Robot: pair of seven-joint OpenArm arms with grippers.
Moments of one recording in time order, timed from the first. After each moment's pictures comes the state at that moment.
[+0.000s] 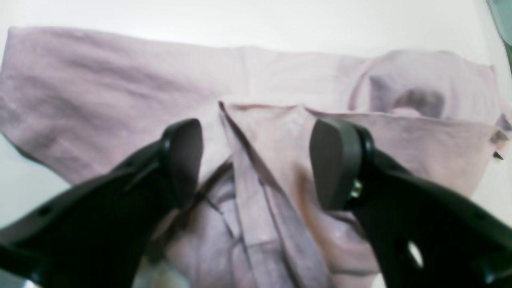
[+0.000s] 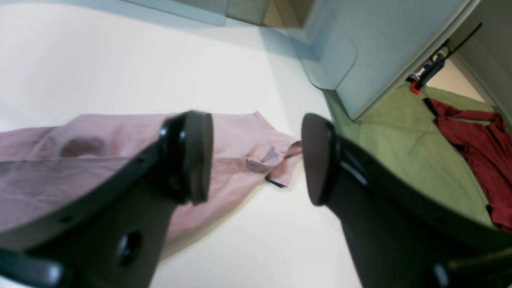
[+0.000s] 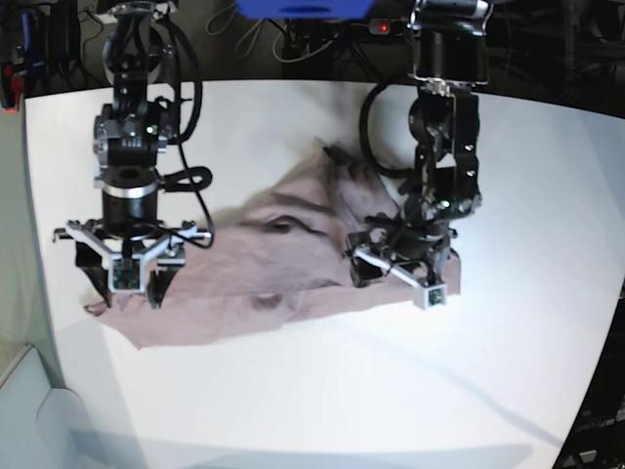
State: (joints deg) left arm -4.8 2.9 -0.6 83.9 -19.4 0.8 38.3; right arm -9.8 2.6 -0.9 116.7 -17.8 -4.5 -30.3
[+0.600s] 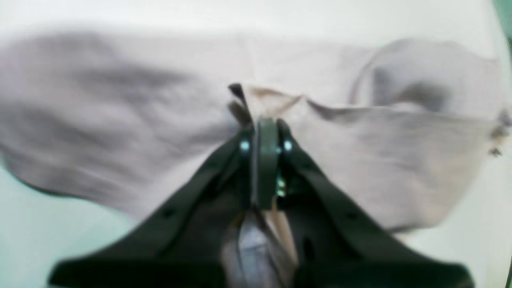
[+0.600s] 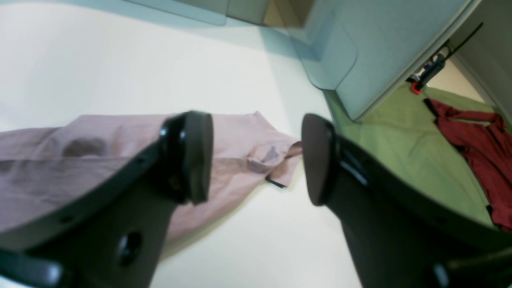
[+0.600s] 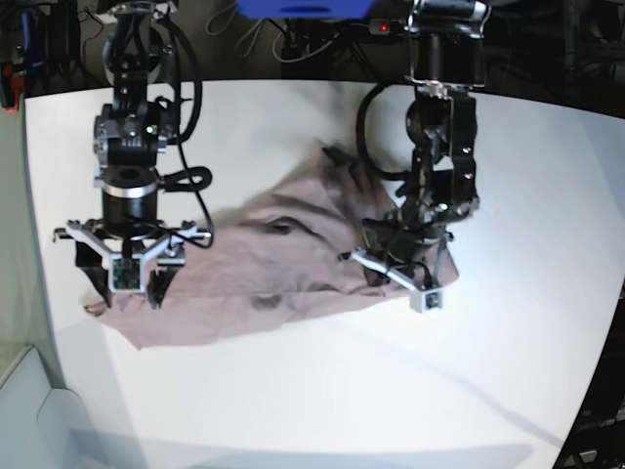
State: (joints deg) left arm -5.0 3.6 -0.5 86.6 -19.8 0.3 38.9; right arm -9.8 2.6 -0.9 116.7 -17.8 -4.5 -30.4
